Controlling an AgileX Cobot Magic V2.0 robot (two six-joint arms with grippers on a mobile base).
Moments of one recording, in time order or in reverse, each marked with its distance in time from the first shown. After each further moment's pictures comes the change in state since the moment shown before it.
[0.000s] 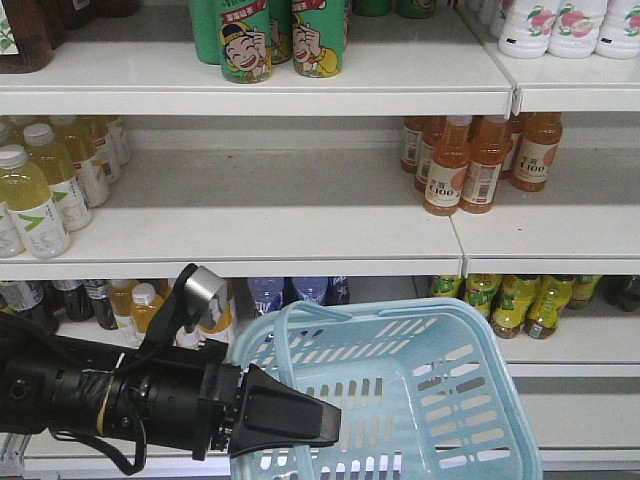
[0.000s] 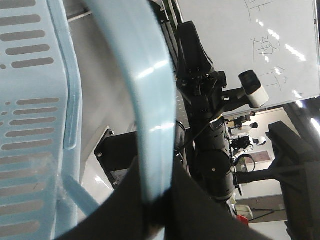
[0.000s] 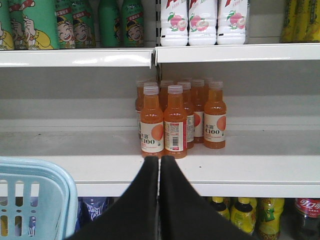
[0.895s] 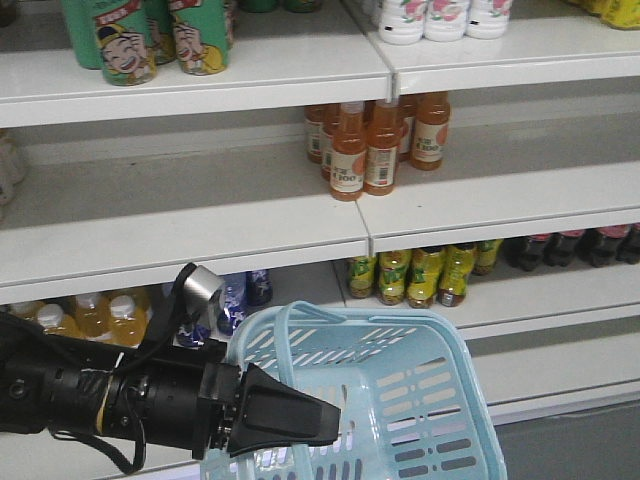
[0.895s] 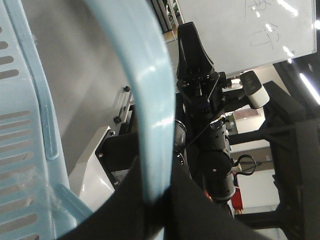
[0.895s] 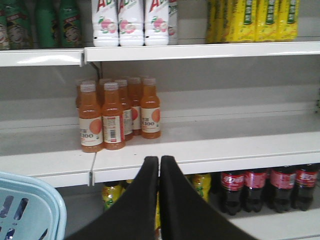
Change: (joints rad) left arm 0.000 0.000 0.000 0.002 -0.001 0.000; right arm 0.000 0.000 0.000 0.000 0.000 0.000
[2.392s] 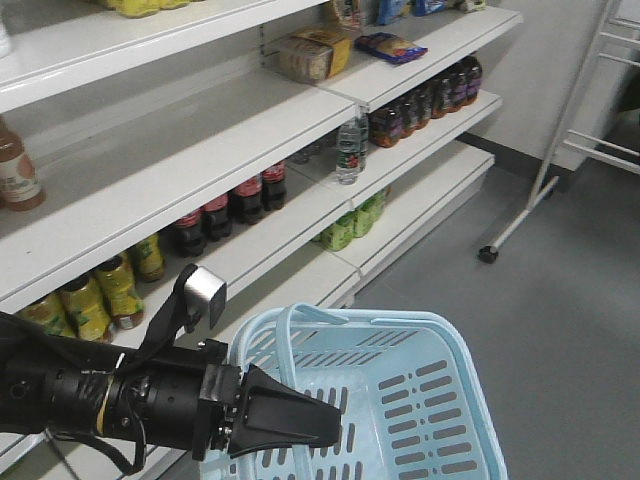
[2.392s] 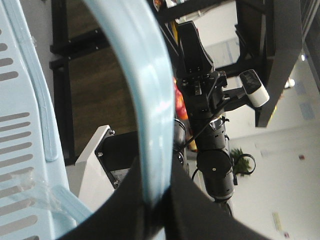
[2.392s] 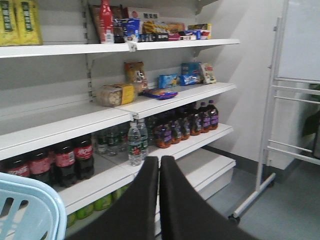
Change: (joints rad) left arm 0.000 0.000 0.000 0.000 0.000 0.000; right arm 0.000 0.000 0.000 0.000 0.000 0.000
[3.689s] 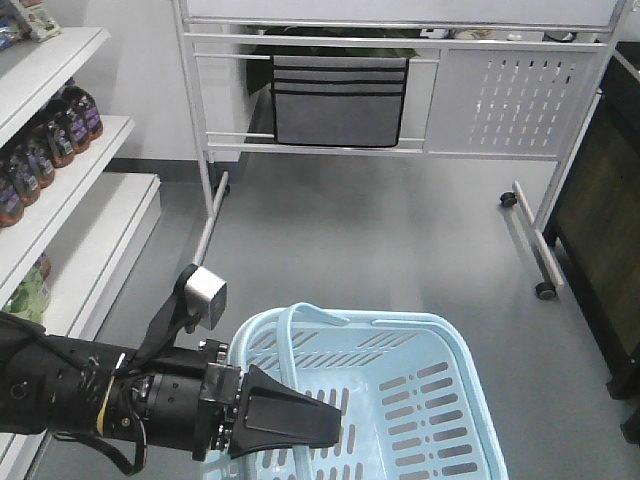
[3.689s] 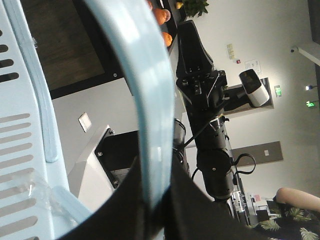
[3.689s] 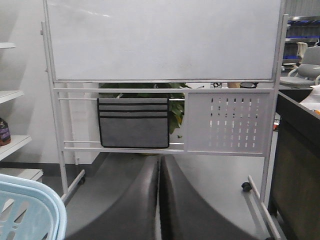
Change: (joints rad) left arm 0.000 0.000 0.000 0.000 0.000 0.000; right arm 0.000 0.000 0.000 0.000 0.000 0.000
